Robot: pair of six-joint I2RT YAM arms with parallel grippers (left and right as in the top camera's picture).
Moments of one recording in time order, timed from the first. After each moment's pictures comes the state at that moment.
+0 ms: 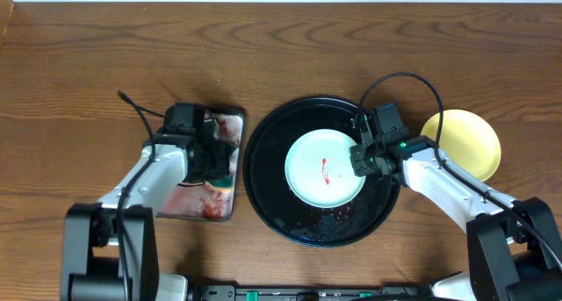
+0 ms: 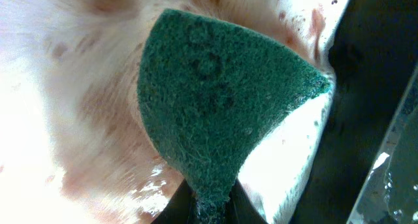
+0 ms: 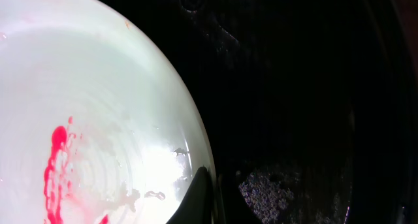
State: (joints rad) left arm -0.07 1.60 0.82 -0.58 0.20 -0.22; right arm 0.36 1.63 0.84 -0.40 -0.05 0.13
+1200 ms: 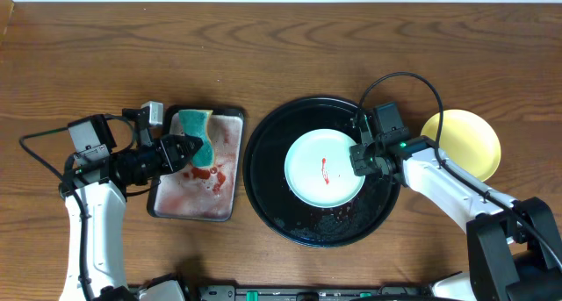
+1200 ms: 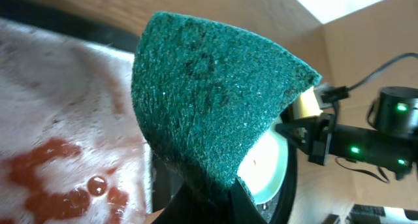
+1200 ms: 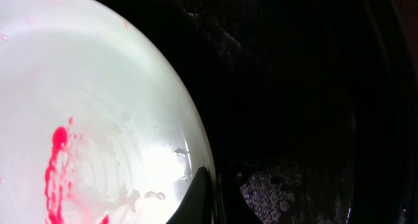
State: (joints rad) left arm 0.38 1.28 0.81 -0.65 0.97 0.04; right arm 0.36 1.63 0.84 -0.40 -0.05 0.13
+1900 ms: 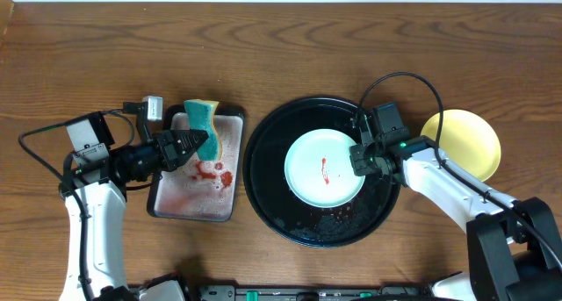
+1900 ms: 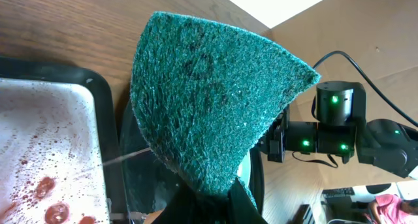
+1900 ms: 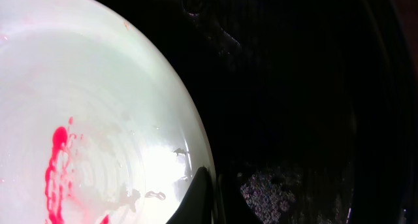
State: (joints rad) left arm 0.38 1.28 0.81 -0.58 1.15 0.05; right arm 0.36 1.63 0.84 -0.40 -0.05 0.13
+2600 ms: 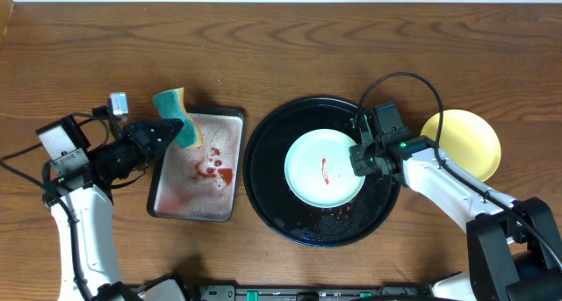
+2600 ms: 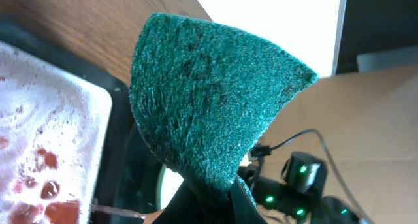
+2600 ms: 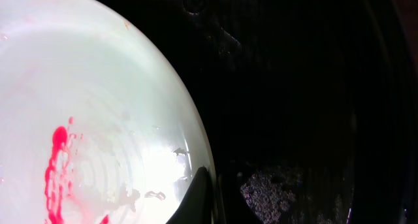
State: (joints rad) left arm 0.51 1.28 0.81 -0.45 1.17 -0.38; right arm 0.36 1.63 0.84 -0.40 -0.05 0.13
